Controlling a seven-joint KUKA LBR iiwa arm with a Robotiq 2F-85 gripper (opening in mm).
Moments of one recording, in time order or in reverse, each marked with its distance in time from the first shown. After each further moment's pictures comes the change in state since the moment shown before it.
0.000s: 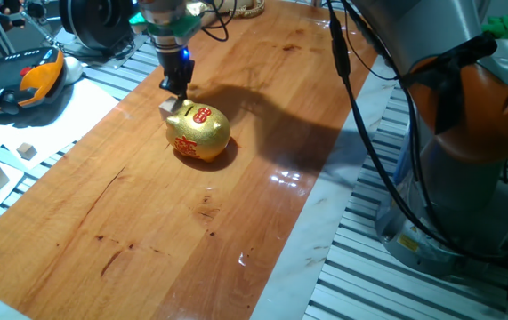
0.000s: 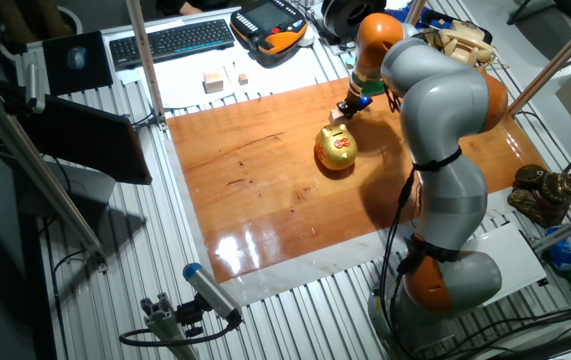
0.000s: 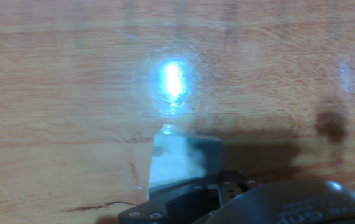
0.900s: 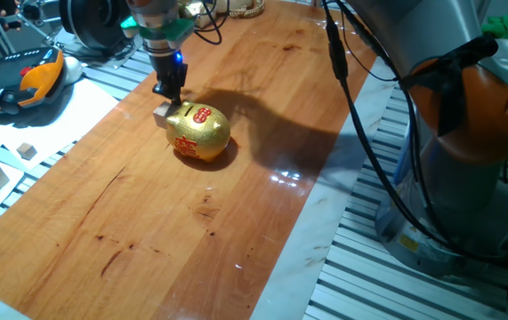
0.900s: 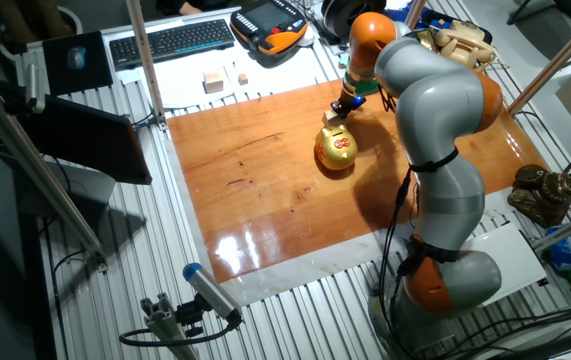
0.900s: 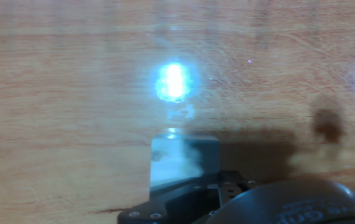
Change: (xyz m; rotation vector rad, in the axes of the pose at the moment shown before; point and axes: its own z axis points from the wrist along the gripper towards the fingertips) arm -0.004 0.023 -0.001 -0.004 -0.002 -0.014
